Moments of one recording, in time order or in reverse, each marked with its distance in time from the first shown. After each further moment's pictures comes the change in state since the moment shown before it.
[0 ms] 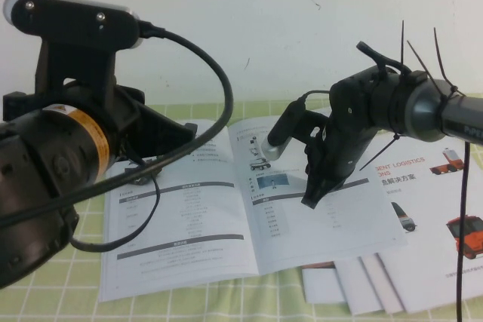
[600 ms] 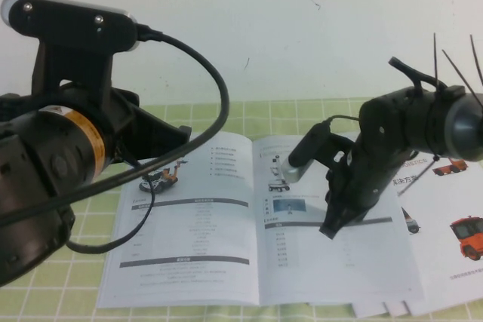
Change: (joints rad) right arm -0.006 -0.145 0.256 0.095 -0.047 0.018; left arm 0.000 0.000 0.000 -0.005 0.028 0.020
